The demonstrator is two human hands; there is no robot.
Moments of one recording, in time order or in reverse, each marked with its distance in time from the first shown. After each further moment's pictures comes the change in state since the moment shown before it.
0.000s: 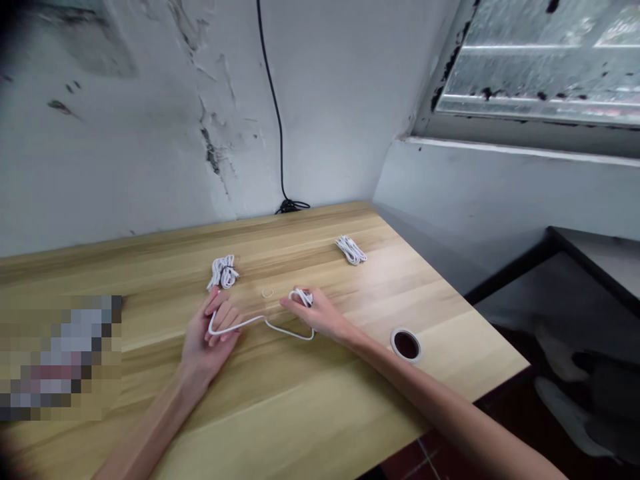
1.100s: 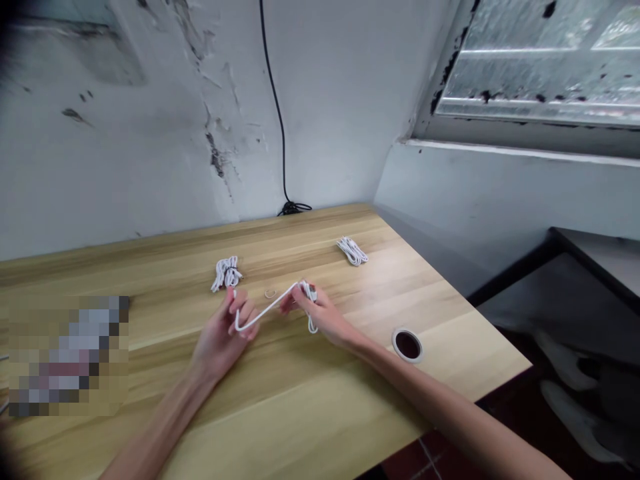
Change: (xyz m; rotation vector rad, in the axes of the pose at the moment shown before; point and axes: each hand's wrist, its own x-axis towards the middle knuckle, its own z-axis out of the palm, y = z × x) left_hand -0.002 -0.009 0.008 0.134 -0.076 -0.098; right_hand -0.004 -0.007 0.009 0.196 0.028 -0.135
